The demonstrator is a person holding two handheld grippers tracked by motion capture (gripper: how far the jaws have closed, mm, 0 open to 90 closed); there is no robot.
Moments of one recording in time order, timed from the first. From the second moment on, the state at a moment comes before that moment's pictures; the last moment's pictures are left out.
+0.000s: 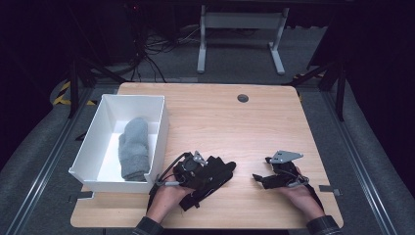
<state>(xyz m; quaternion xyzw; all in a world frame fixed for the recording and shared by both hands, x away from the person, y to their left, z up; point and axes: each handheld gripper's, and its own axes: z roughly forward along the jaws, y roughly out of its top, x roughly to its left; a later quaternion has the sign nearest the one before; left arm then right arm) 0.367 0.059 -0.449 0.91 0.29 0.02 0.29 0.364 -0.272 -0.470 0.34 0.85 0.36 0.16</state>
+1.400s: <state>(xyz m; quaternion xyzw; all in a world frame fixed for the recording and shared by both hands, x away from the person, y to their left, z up) 0.379 0.122 -0.280 0.85 0.37 0.07 0.37 0.364 -0.271 -0.470 0.34 0.85 0.36 0.16</state>
